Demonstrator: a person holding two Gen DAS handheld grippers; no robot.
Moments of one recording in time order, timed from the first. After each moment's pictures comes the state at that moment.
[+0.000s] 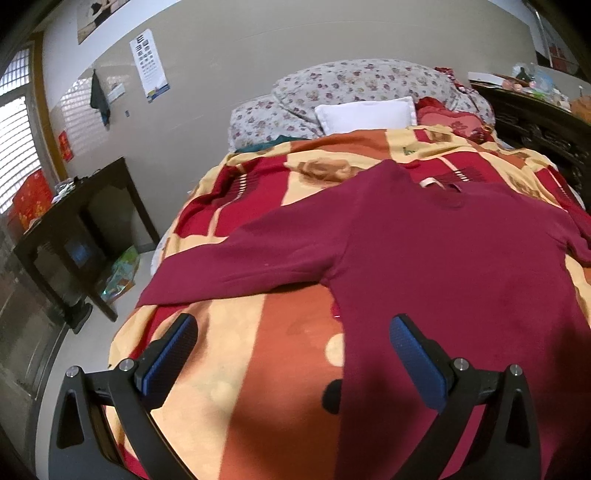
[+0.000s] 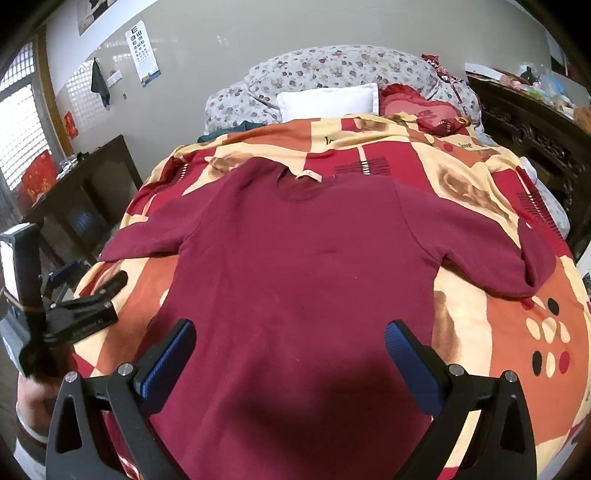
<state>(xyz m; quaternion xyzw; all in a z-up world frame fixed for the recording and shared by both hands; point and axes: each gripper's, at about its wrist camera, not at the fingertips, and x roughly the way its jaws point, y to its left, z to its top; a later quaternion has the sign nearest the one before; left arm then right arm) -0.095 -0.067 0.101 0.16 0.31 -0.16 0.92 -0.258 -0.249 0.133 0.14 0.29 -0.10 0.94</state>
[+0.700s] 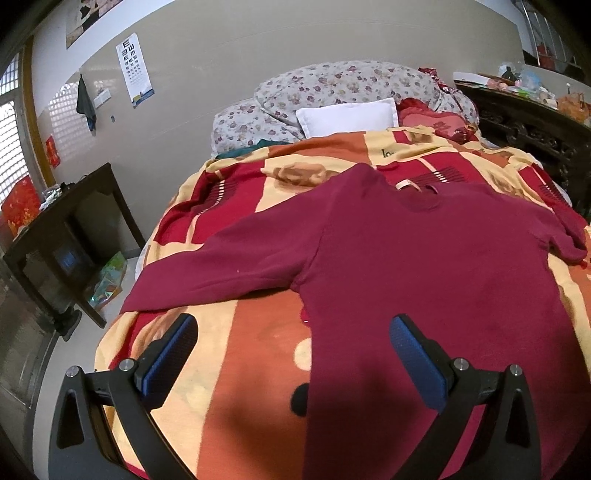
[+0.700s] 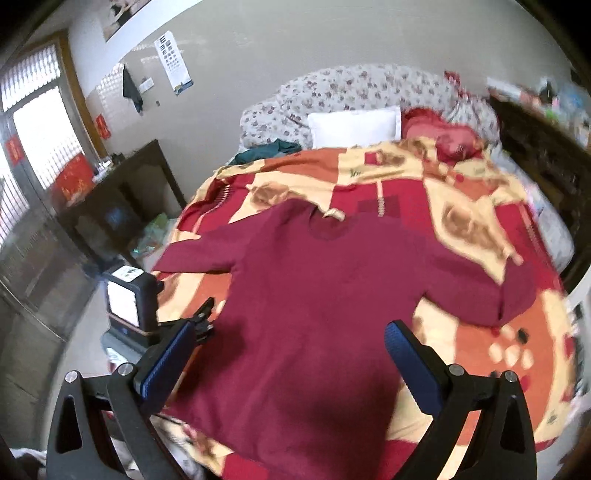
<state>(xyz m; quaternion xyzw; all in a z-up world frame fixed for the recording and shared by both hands) -0.104 -0.084 0.103 0.16 0.31 -0.18 0.92 -0.342 -0.243 0.278 0.13 0.31 -0.04 0.94</state>
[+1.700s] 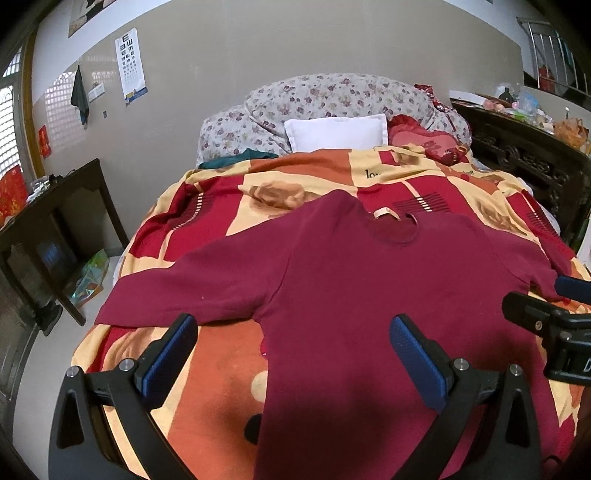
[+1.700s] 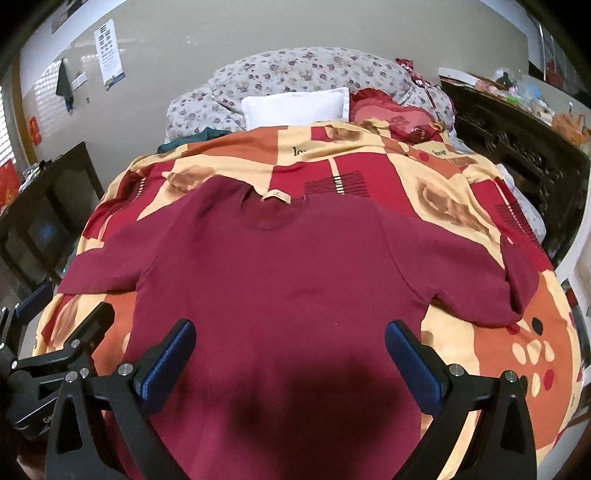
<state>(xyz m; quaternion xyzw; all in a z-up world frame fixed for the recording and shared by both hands) -0.092 -0.118 0.119 0.12 0.31 -0.20 0.92 -0.222 -0.262 0.182 0.15 0.31 -0.16 0.92</state>
